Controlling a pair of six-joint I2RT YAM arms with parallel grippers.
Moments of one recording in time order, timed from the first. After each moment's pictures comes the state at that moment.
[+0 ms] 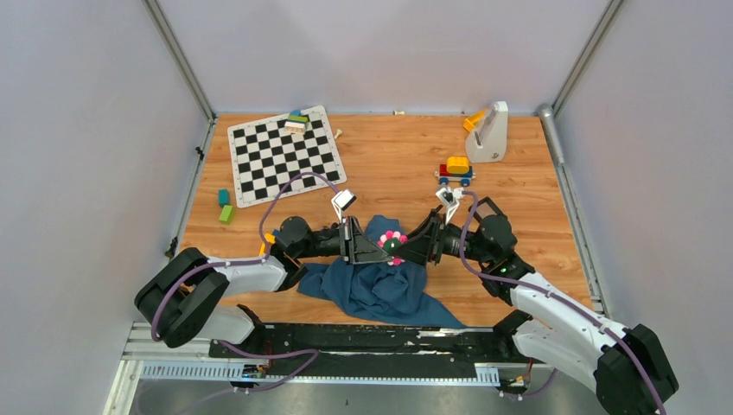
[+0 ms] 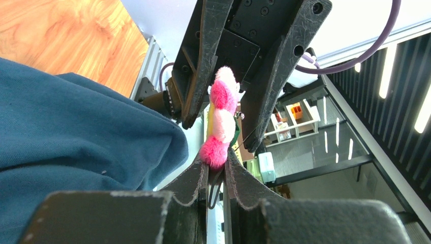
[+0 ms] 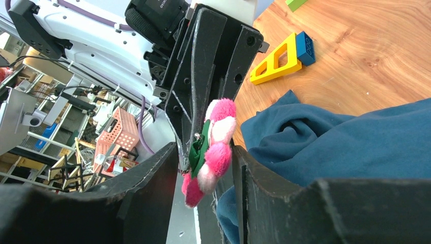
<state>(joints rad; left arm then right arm) -0.74 1.36 0.39 1.15 0.78 -1.32 0.59 0.91 0.40 0.55 -0.74 0.78</state>
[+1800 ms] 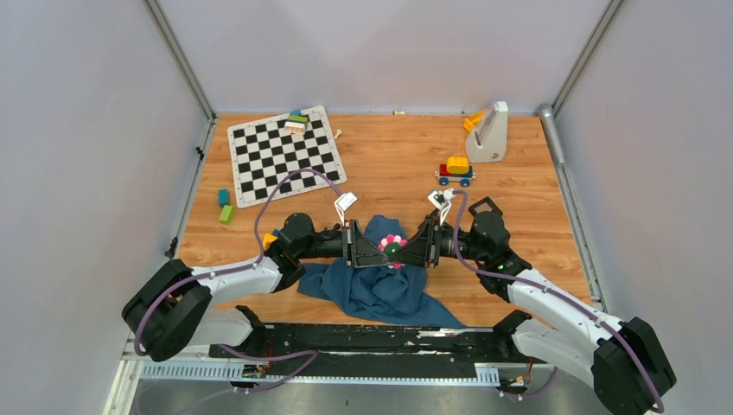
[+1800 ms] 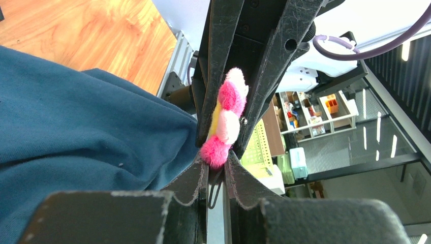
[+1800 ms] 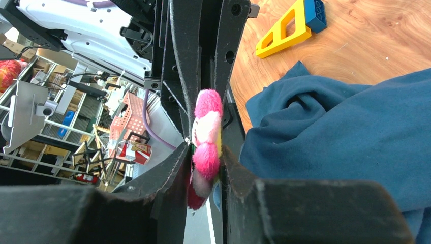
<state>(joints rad) -0.76 1.26 0.42 0.88 0.76 -1.12 0.59 0.95 0.42 0.48 -0.80 0.80</state>
